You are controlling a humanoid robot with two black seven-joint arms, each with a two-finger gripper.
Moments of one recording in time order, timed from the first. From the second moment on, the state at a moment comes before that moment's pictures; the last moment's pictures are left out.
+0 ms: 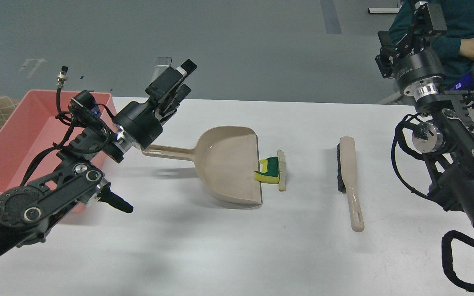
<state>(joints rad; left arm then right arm) -0.41 0.59 -0.75 -1.52 1.08 0.19 -0.31 0.79 -0.16 1.21 0.70 -0.83 0.17 0.41</state>
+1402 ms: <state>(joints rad) -0.15 0.34 -0.76 -1.20 1.28 0.48 -0.30 0.78 -0.16 1.20 0.70 -0.83 0.16 0.41</state>
